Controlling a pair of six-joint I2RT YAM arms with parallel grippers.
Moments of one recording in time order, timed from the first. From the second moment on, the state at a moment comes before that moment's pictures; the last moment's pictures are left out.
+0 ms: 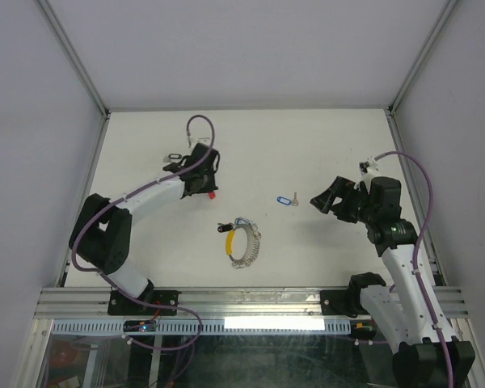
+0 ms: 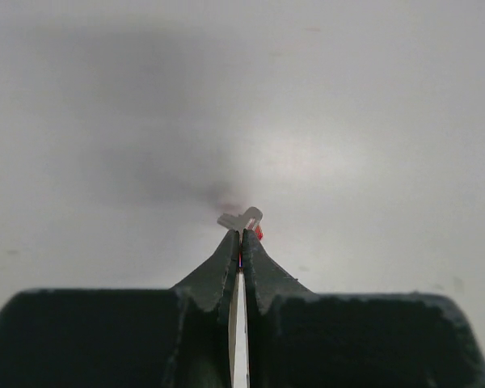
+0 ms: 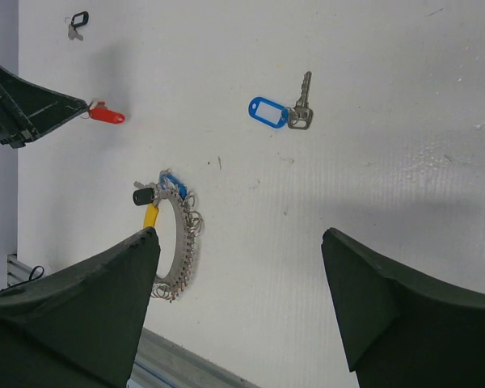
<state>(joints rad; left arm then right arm) -0.47 1.62 1.05 -0.39 -0.27 -0.52 0.07 0.75 0.64 -0.52 -0.40 0.48</state>
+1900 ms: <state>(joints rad) 0.06 2.19 1.72 -0.47 0.24 0.07 0.07 0.81 0.65 -0.53 -0.40 0.45</state>
